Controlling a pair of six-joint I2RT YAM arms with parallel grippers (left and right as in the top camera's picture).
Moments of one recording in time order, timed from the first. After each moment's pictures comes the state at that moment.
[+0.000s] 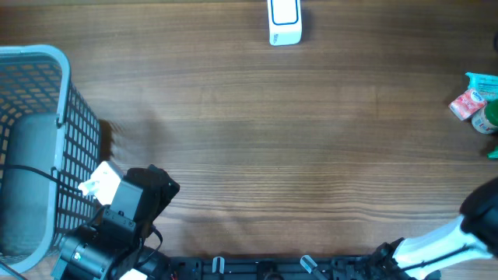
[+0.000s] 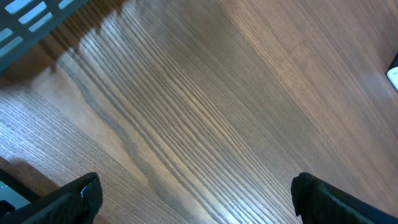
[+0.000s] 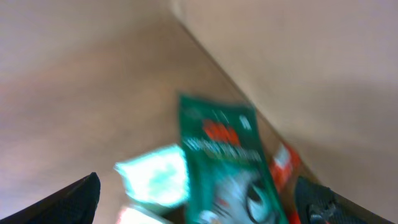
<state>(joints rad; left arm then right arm) -0.45 0.67 0.89 -1.30 -0.35 -1.22 -0.74 1.90 1.62 -0.38 -0.07 -0.15</state>
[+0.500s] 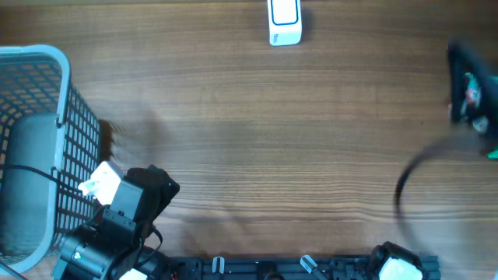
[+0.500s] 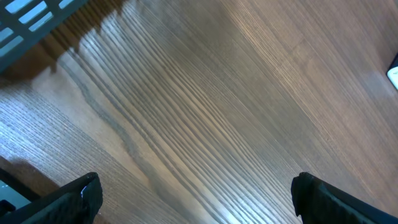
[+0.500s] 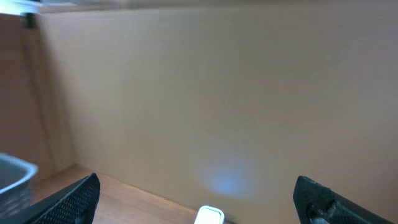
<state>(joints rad) -0.45 0.67 0.89 -1.30 -0.35 -1.22 -0.47 0.92 1.62 -0.49 -0.91 0.12</state>
